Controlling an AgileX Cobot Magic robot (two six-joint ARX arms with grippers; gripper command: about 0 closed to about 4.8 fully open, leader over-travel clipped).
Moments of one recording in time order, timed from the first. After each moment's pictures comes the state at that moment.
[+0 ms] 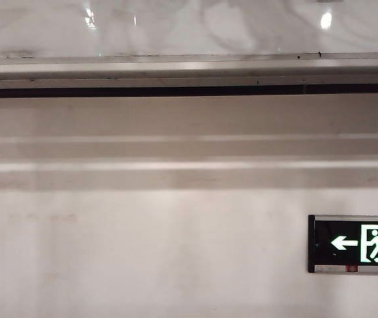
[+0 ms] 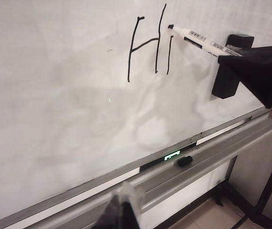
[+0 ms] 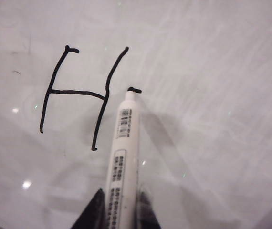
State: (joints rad) left arm -0.30 1.01 1.39 -0.36 0.38 0.03; right arm 0.66 1.43 1.70 -0.17 0.42 -0.31
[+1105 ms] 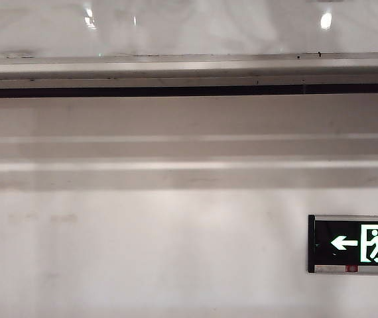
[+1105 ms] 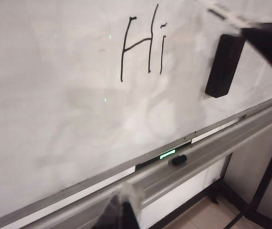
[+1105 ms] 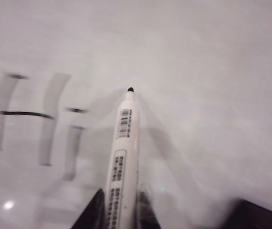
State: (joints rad) left arm -0.30 1.01 1.39 -0.37 0.40 0.03; right arm 0.58 1.36 1.70 -0.15 0.39 -0.34
